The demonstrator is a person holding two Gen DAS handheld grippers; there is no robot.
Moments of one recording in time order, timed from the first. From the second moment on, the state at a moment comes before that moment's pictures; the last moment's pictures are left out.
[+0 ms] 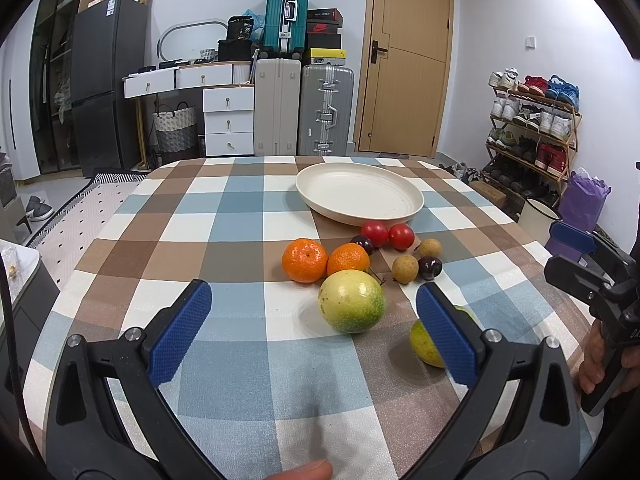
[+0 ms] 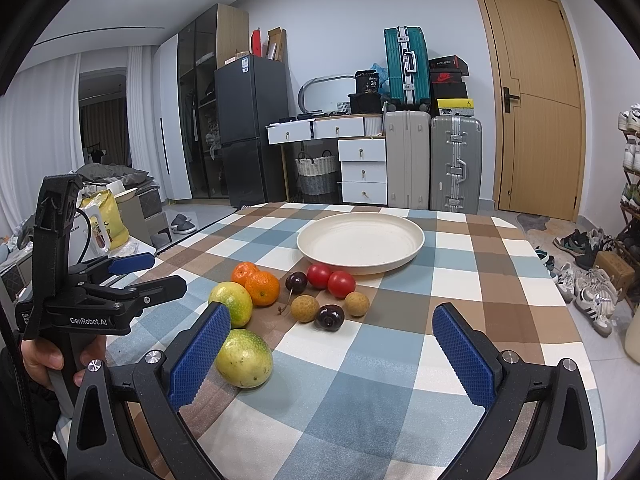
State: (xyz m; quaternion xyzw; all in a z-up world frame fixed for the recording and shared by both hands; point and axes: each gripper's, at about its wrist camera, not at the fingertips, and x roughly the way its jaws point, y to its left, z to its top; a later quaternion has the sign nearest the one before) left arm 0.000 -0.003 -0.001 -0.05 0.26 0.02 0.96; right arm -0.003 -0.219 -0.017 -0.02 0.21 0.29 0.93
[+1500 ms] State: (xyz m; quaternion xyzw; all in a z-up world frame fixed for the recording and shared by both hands) left arm 0.010 -0.005 -0.002 -0.04 0.30 0.00 0.95; right arm 0.018 -0.197 -0.030 -0.02 0.33 0.31 0.89
